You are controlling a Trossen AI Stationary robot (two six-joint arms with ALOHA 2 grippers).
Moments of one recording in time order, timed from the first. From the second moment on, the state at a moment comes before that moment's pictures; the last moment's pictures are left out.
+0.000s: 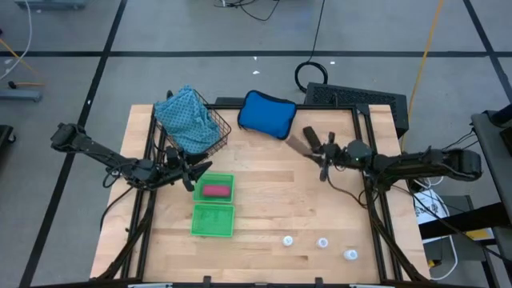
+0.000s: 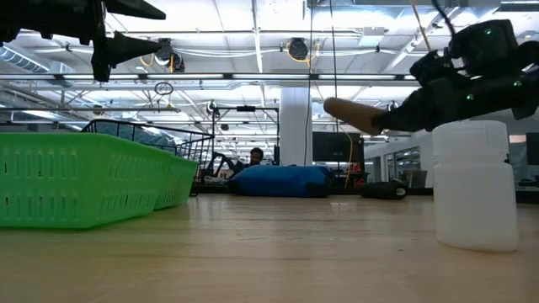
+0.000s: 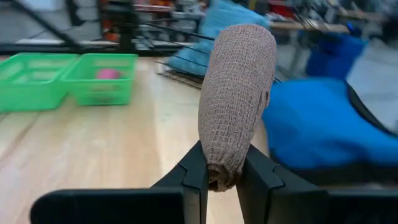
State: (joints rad) left arm -0.39 0.74 0.27 0.57 -0.77 -0.46; right arm -0.28 0.94 0.06 0.74 -0.03 -0.08
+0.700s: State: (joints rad) left arm -0.39 0.82 0.29 0.58 -0.67 -0.54; right arm 0.06 0.94 0.28 0.44 0.08 -0.20
